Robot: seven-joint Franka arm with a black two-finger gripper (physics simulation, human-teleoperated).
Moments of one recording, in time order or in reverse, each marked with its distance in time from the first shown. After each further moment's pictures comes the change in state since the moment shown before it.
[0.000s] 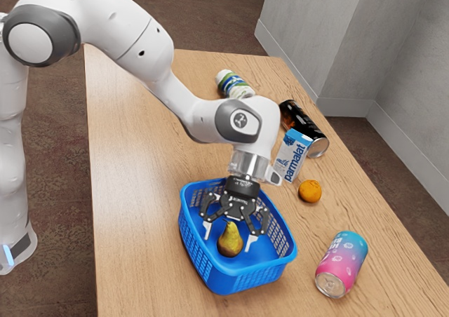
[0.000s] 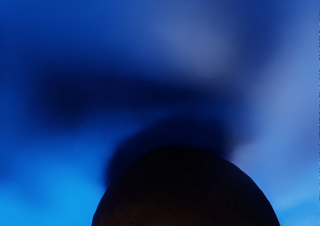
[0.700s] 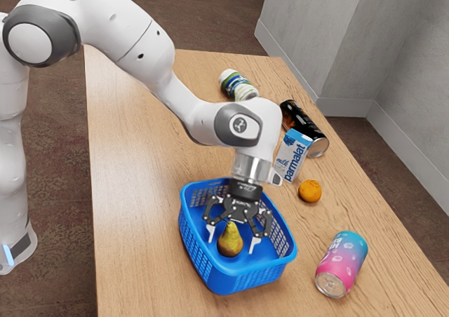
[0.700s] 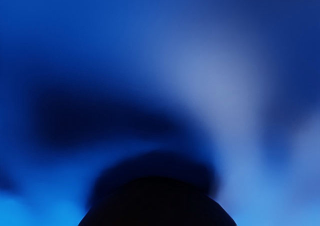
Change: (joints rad) arm 0.014 0.007 -0.042 0.001 0.060 0.074 -0.179
